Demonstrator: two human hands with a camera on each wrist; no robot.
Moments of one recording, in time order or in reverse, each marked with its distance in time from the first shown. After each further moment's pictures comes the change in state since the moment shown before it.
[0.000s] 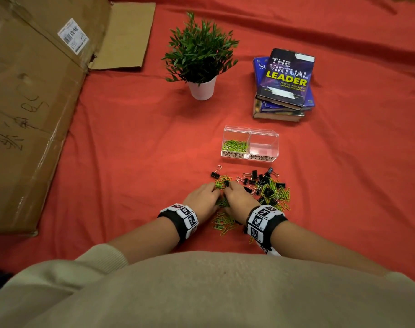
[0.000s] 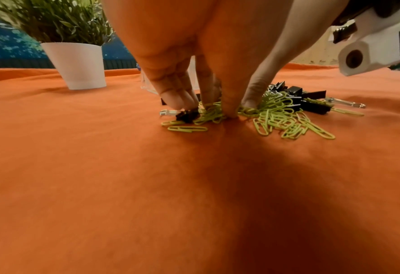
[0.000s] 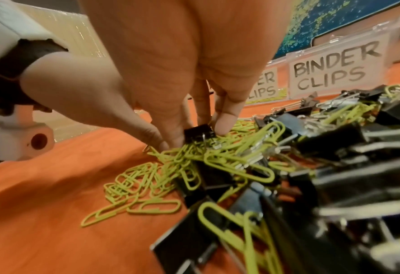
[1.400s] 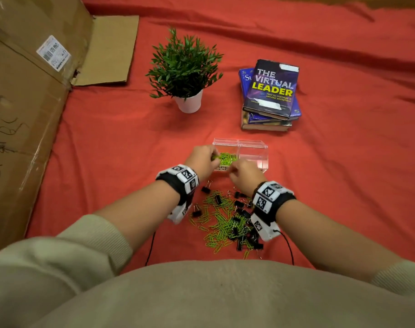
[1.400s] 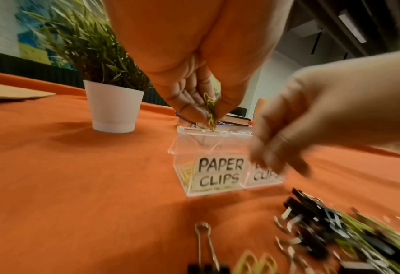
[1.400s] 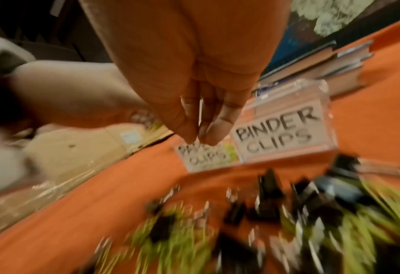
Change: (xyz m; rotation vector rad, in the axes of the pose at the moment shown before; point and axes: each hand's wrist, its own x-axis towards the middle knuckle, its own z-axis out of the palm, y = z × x) left_hand 0.099 -0.006 -0.104 -0.516 0.209 -0.173; right_hand 0.044 0.041 -0.084 0.241 0.250 0.149
